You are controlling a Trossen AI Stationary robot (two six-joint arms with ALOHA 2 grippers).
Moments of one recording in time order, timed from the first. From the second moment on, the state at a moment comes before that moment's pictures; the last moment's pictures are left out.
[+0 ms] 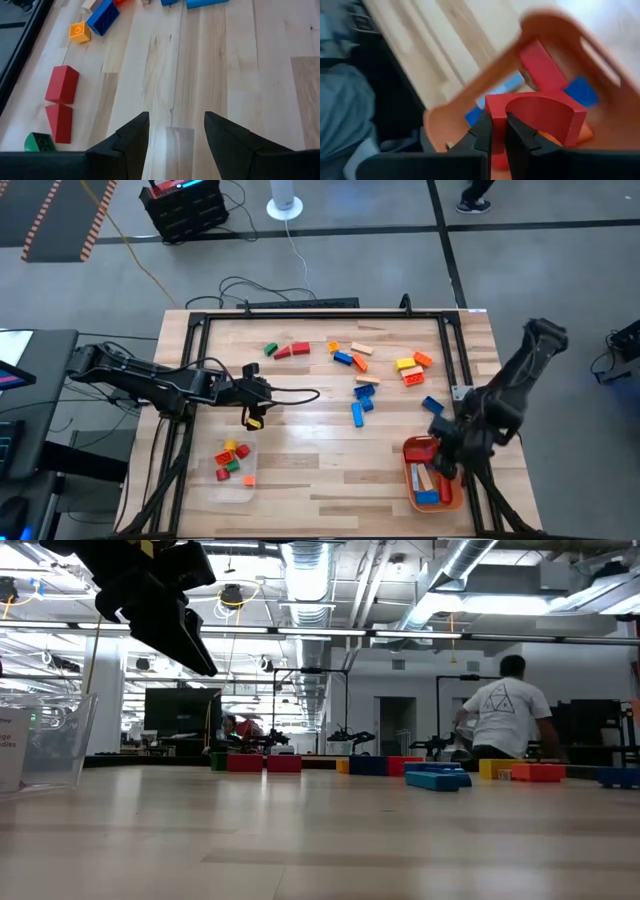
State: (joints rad) left arm -0.13 1.11 0.73 -0.40 -0.36 -0.05; right arm 0.91 1.01 0.81 -0.87 0.16 1.57
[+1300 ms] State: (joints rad) left arm -0.13 1.11 0.74 -0.36 -0.38 0.00; right arm 0.10 1.12 0.70 -1.21 0.12 0.94
